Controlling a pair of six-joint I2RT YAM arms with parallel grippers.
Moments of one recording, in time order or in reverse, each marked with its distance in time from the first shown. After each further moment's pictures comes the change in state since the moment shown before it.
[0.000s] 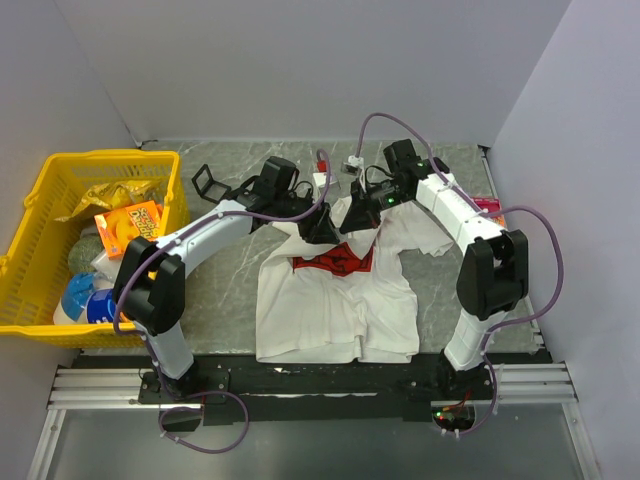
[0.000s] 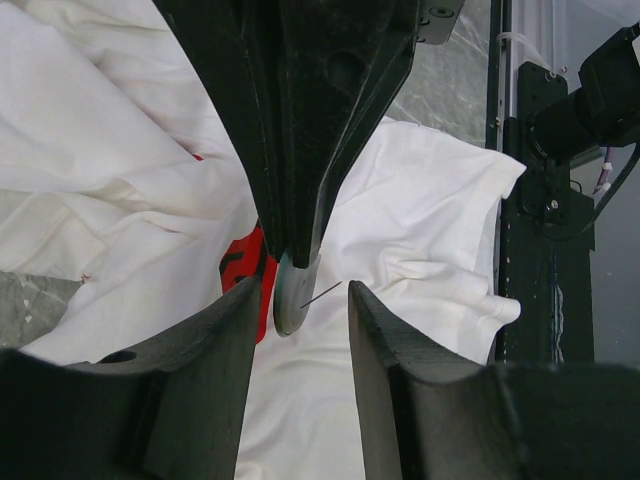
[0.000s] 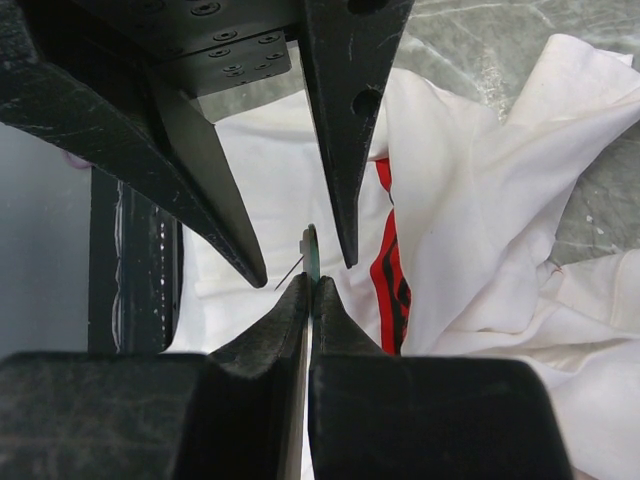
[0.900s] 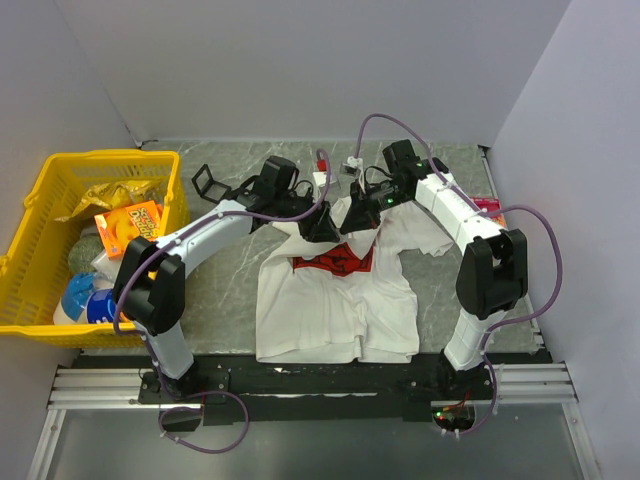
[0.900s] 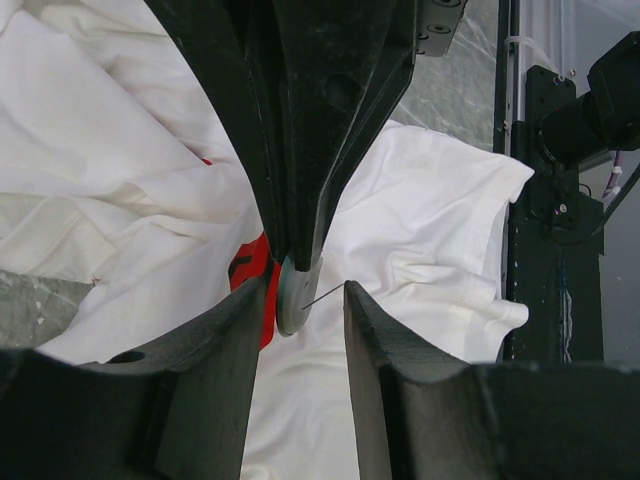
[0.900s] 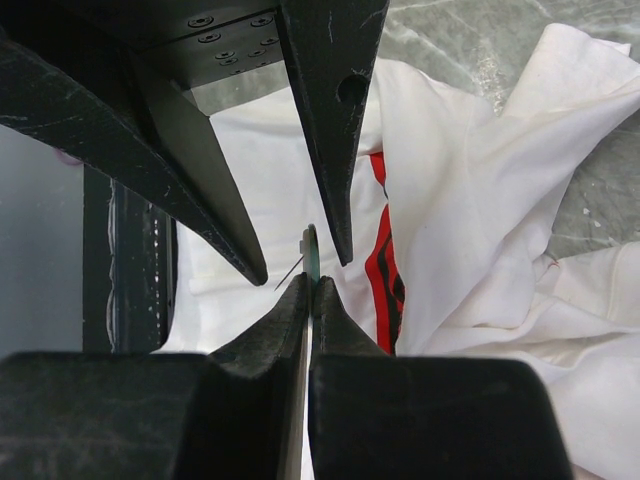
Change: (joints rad) left arm 0.000 0.000 0.000 0.015 -0.011 0.000; right arm 0.003 0.008 0.000 0.000 0.017 -0.003
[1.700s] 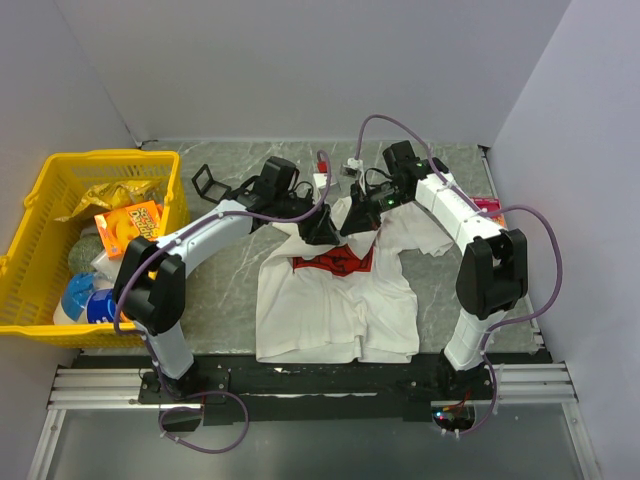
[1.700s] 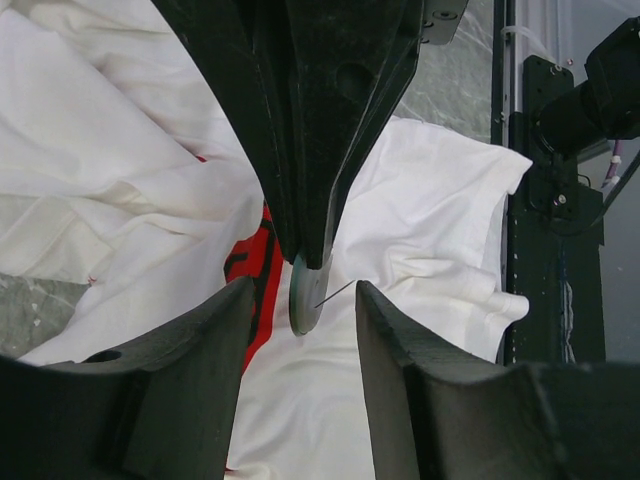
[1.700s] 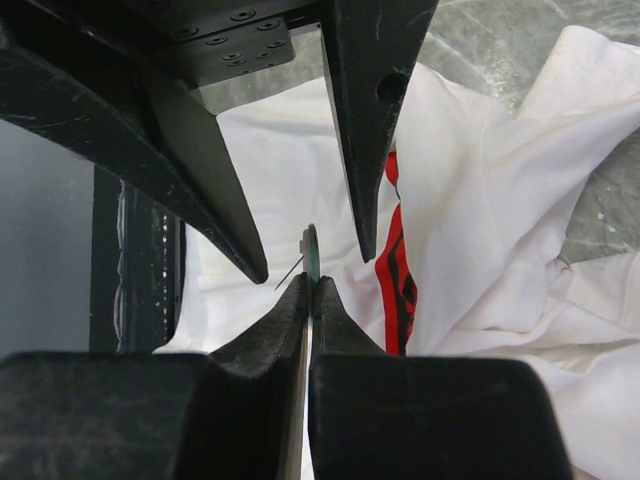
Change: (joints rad) left arm 0.000 0.002 0.000 -0.011 0.011 0.024; right arm 0.000 0.000 0.000 -0.027 -0.017 -0.028
